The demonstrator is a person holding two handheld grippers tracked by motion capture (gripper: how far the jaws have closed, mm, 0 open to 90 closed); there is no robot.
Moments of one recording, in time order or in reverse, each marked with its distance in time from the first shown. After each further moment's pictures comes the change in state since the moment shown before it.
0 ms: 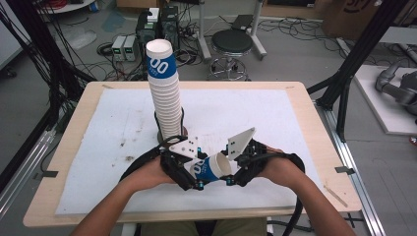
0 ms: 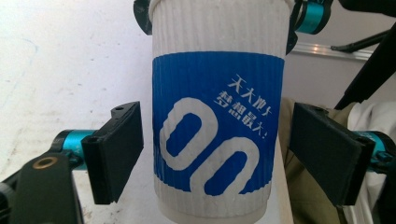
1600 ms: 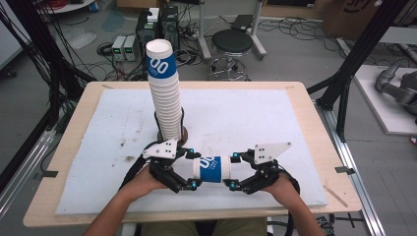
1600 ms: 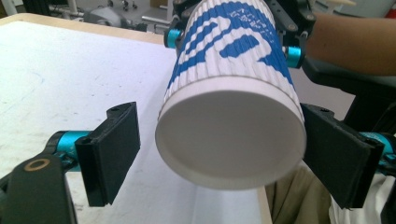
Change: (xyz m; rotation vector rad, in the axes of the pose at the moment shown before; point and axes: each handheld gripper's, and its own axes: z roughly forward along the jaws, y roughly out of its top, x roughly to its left) left arm 0.000 -0.047 -0.011 -0.362 -0.027 -0.110; right arm 0.017 -0.074 0.021 -0.538 0.050 0.287
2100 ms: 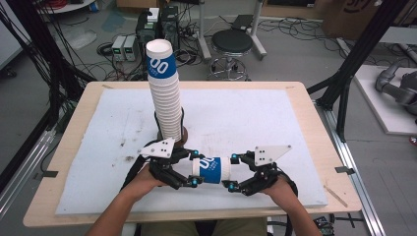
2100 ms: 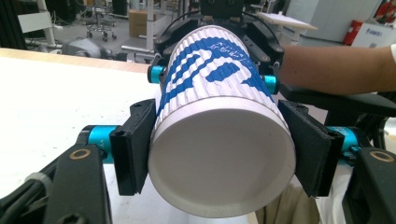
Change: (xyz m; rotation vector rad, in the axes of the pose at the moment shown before) left arm 0.005 -0.003 0.002 -0.115 -0.103 0.031; right arm 0.002 -0.008 0.005 -0.051 0.014 0.011
